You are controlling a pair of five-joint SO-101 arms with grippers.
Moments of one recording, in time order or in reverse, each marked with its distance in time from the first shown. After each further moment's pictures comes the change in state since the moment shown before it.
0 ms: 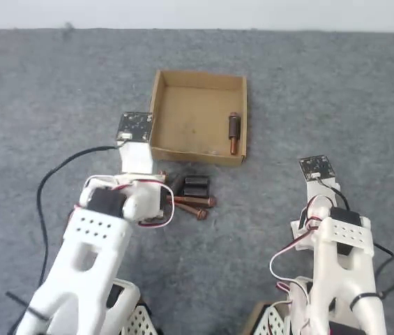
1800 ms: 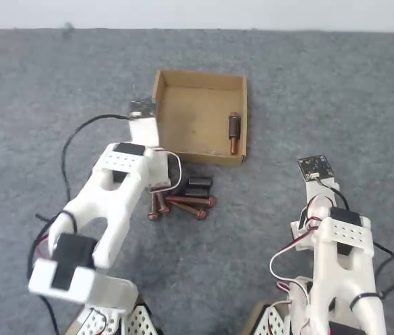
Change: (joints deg) left arm -5.6 37.9 -18.2 -10.6 6.9; right arm 0.0 0.0 0.0 0.0 0.7
